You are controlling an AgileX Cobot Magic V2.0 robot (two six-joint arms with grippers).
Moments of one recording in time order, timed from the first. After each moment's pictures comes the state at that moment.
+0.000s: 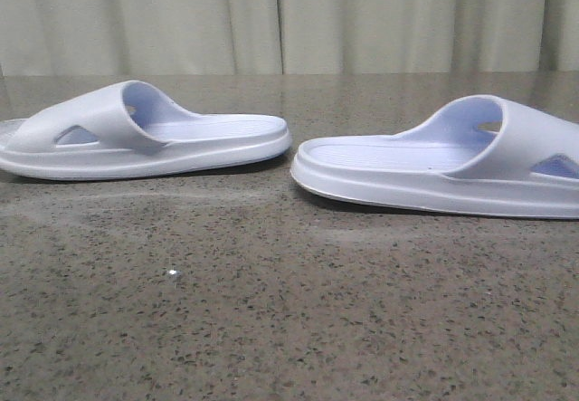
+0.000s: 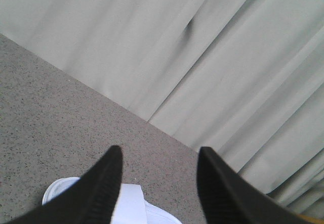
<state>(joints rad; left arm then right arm) -0.15 0.39 -0.45 -0.84 0.17 0.13 0.10 0.33 -0.62 0.48 0.38 -0.06</state>
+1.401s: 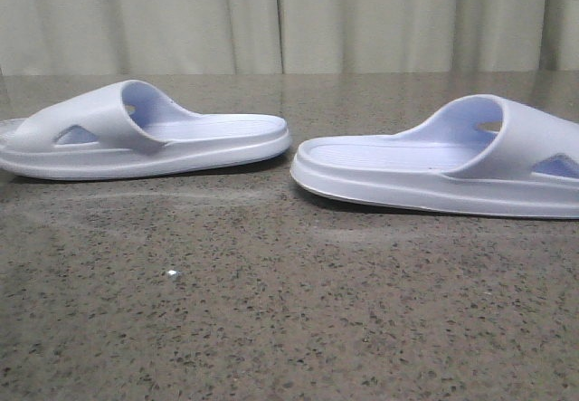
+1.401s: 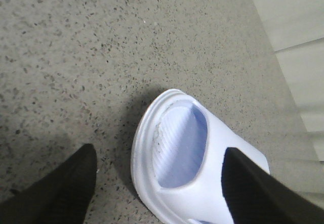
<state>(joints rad) -0.15 1.09 -0.51 -1.24 0.17 0.18 0.10 0.33 -0.62 0.48 0.38 -0.06</state>
